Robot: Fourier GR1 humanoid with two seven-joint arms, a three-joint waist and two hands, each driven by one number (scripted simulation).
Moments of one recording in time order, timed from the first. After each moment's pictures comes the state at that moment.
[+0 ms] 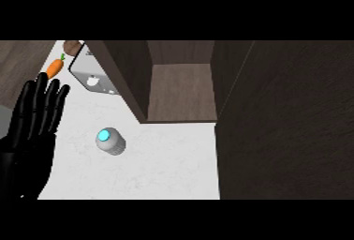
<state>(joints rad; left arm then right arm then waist) -0.02 0.09 -0.06 -2.10 0.00 -0.01 0.01 0.01 -0.11 0.04 -2.10 0.02 -0.02 -0.02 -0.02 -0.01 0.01</state>
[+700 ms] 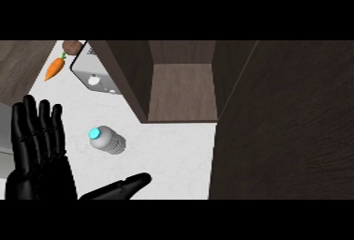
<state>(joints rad) 0.07 0.01 -0.37 -2.18 -0.36 0.59 0.16 0.19 -0.10 0.18 -2.31 -0.08 0.06 0.12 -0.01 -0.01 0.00</state>
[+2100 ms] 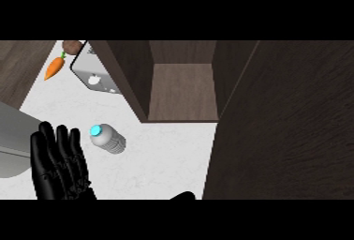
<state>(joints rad) -0.04 0.03 -0.77 -2.22 -1.01 0.92 0.77 0.10 -0.08 0.37 -2.50 0.01 -0.10 0.46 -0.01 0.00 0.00</state>
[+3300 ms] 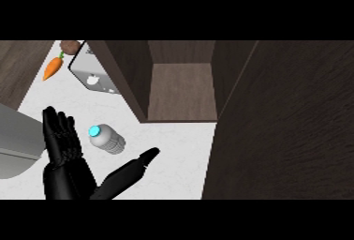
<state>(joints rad) -0.02 0.18 -0.55 -2.02 -0.58 1.06 0.54 0.11 -0.14 0.42 -2.51 0.02 -0.15 0.46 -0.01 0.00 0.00</state>
